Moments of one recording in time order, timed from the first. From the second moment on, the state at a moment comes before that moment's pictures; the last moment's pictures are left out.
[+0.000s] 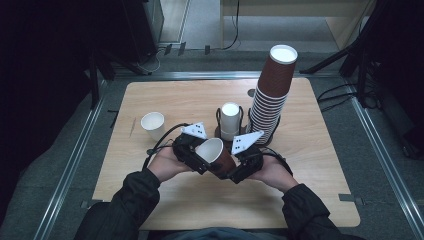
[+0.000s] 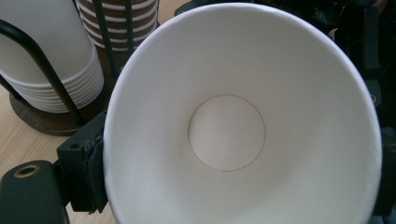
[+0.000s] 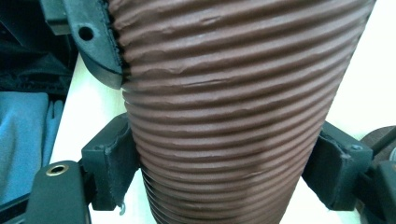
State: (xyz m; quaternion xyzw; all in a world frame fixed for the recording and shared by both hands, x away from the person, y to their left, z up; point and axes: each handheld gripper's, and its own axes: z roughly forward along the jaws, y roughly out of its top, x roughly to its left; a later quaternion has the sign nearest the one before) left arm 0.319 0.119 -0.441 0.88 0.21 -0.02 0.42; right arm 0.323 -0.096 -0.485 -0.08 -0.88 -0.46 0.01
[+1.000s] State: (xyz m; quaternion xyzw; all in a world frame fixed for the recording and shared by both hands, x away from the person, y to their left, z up) left arm 0.326 0.150 -0.435 0.89 0.24 0.03 0.38; right arm 0.327 -0.120 -0.474 -0.15 -0.88 -0.46 -0.01
